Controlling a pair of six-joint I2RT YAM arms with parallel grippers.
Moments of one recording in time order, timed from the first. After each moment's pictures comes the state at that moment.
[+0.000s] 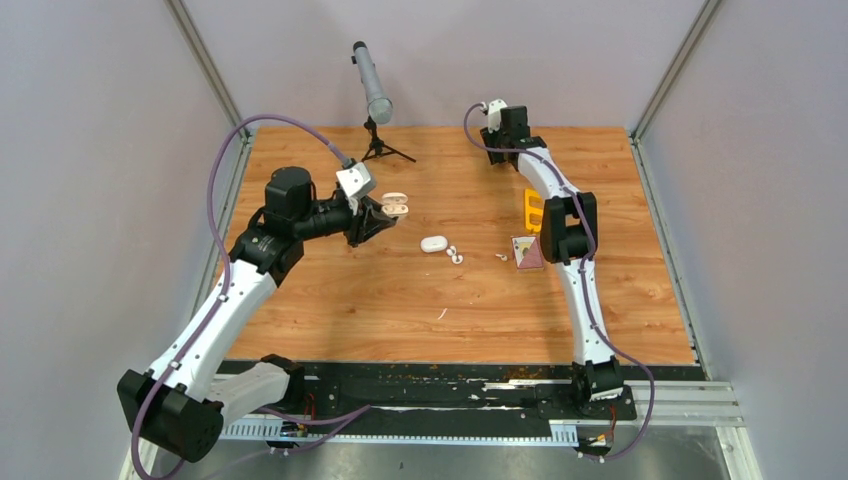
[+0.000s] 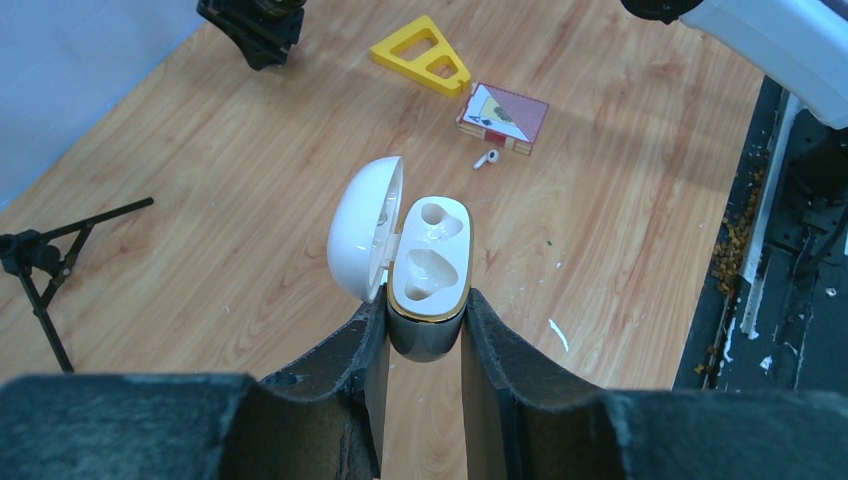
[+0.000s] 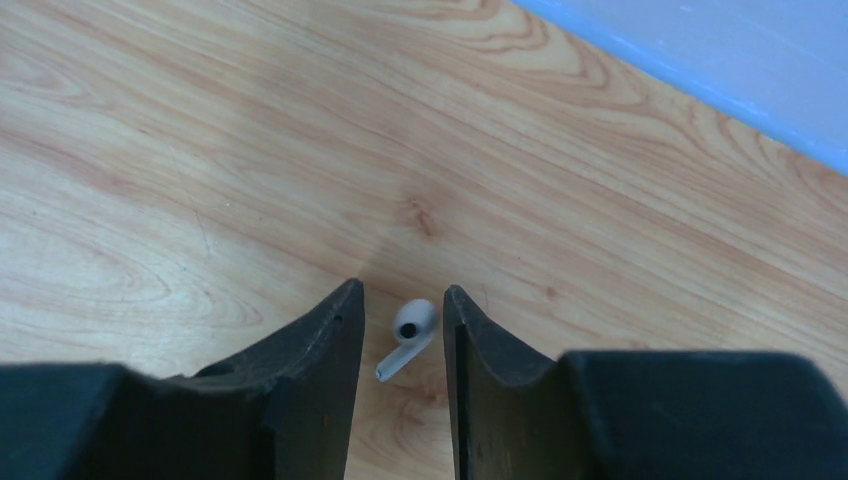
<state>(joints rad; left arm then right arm) -0.37 1.06 1.03 -0.30 0.69 0.24 0.20 2.70 2.45 -0.40 -0.03 -0.24</state>
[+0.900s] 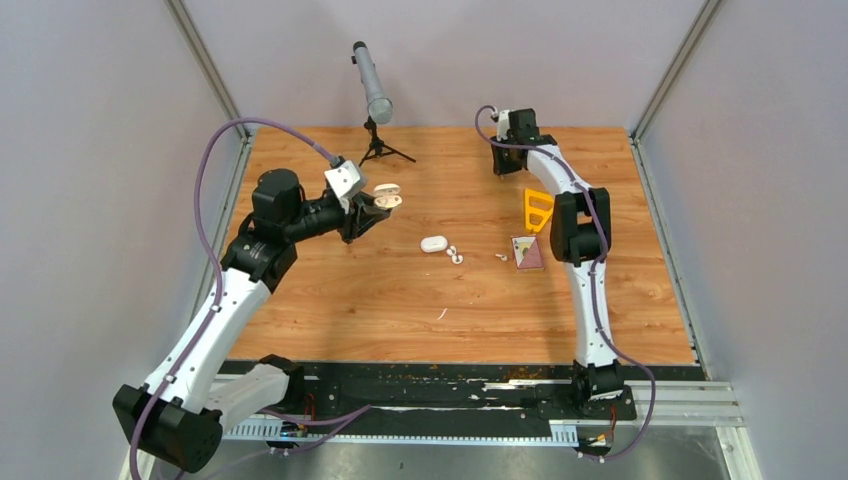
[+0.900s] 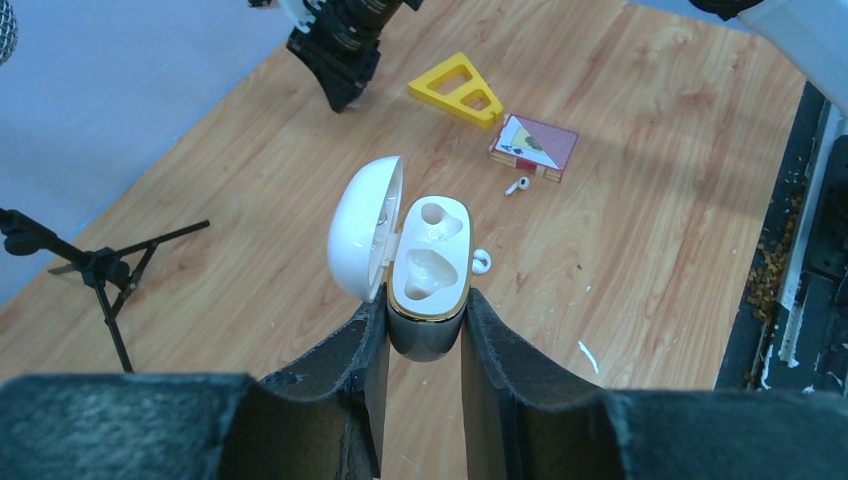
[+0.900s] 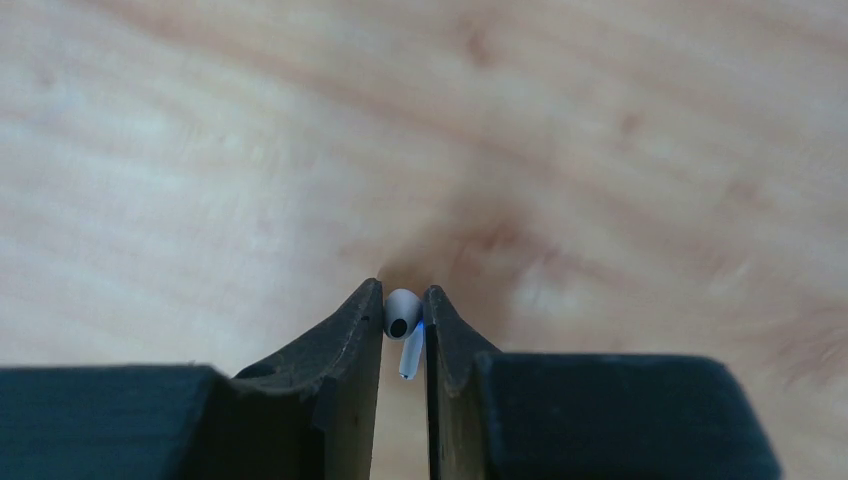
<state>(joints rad) -0.35 1.02 1.03 -0.25 0.67 0.24 0.18 2.60 2.31 -0.50 -0.11 -0.12</state>
